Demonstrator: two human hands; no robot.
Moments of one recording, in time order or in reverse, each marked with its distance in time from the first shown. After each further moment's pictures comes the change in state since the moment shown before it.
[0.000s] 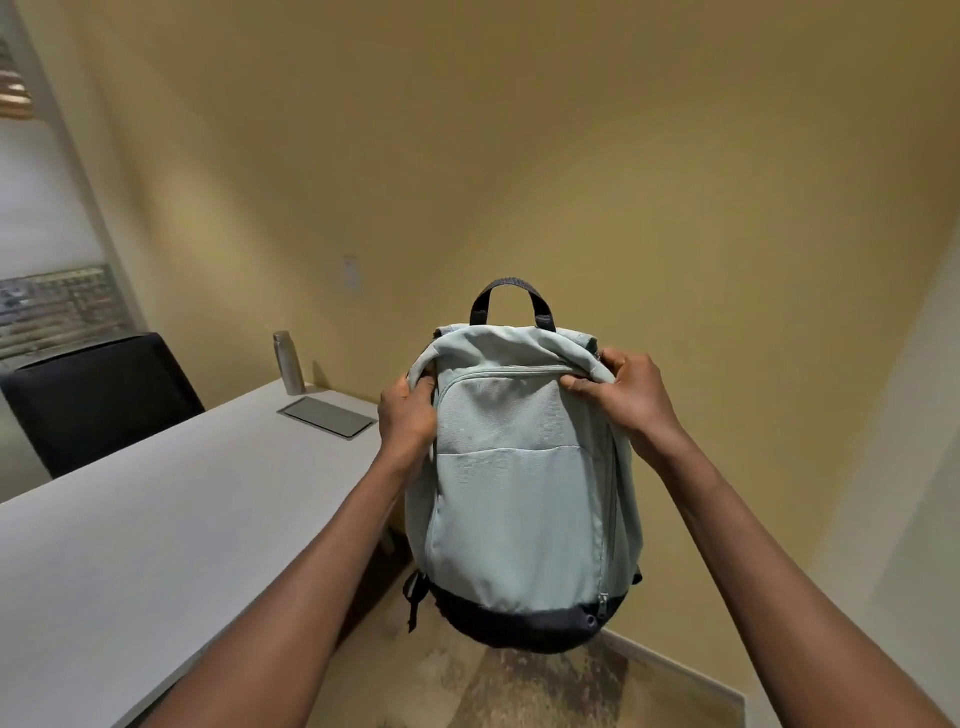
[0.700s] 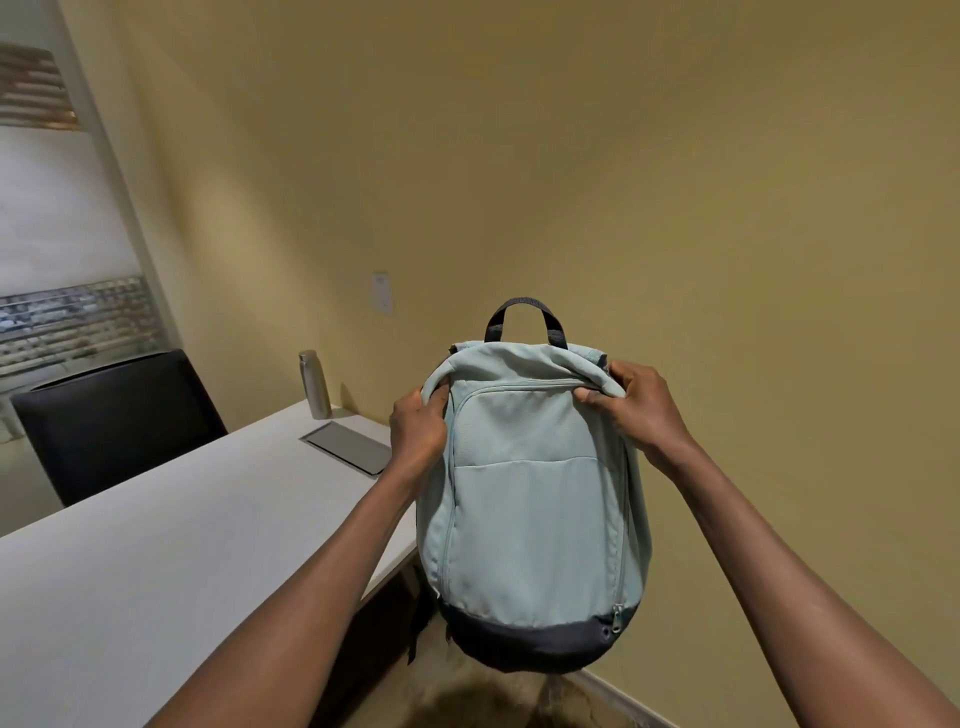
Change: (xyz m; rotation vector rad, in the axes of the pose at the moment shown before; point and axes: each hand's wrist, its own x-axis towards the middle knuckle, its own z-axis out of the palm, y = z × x) left_hand 0.187 -0.053 0.028 0.108 0.002 0.032; right_hand 0.181 0.063 0.108 0.002 -0.104 -0.077
